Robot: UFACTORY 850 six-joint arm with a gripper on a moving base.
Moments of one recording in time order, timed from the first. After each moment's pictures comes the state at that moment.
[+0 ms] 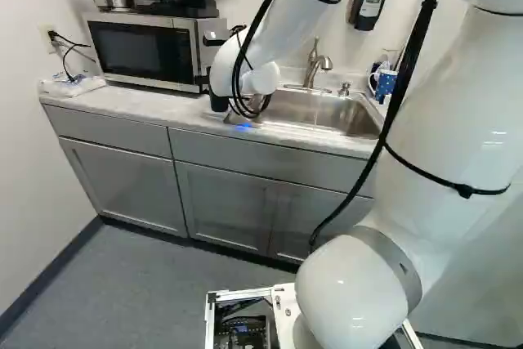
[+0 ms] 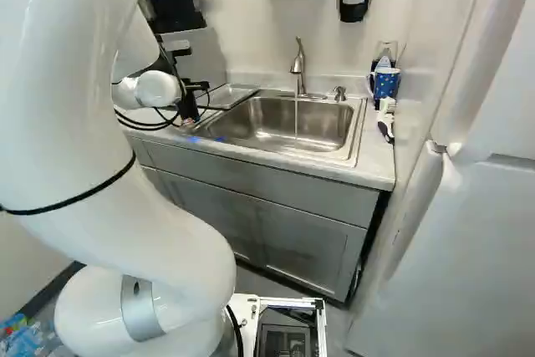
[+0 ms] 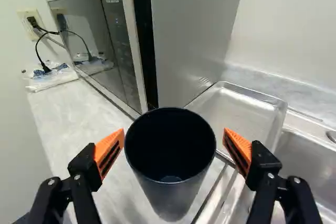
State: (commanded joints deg) arm 21.4 -2.4 -44.3 -1.7 33.9 0.0
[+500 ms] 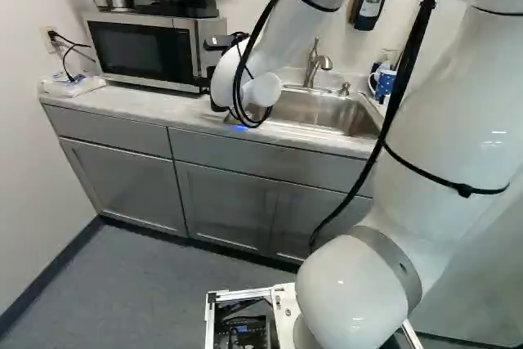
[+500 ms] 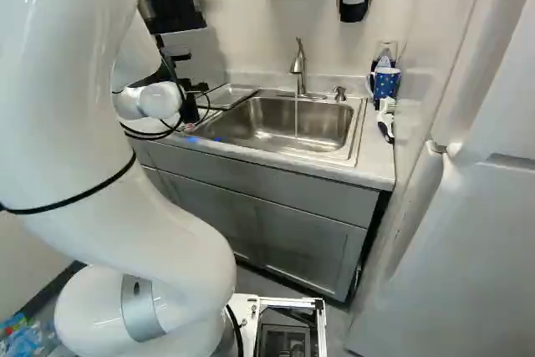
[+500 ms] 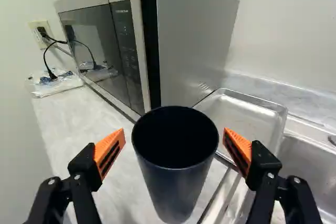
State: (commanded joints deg) arm 21.6 -2.2 -40.8 -1.7 40.9 0.0
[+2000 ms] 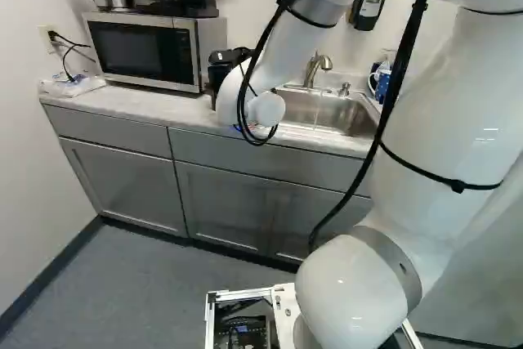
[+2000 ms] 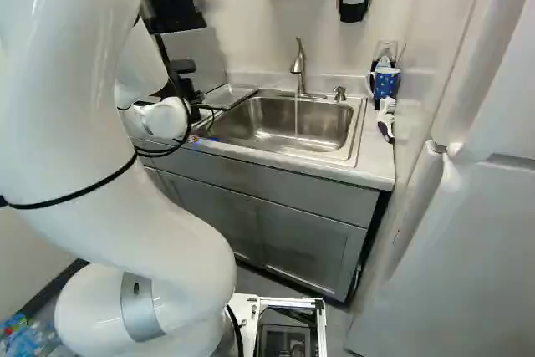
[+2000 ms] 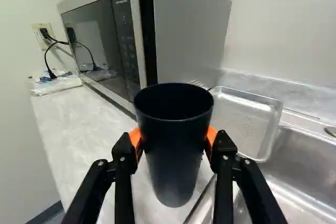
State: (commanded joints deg) arm 21.0 -3.5 -36.1 -1.7 50.0 0.0
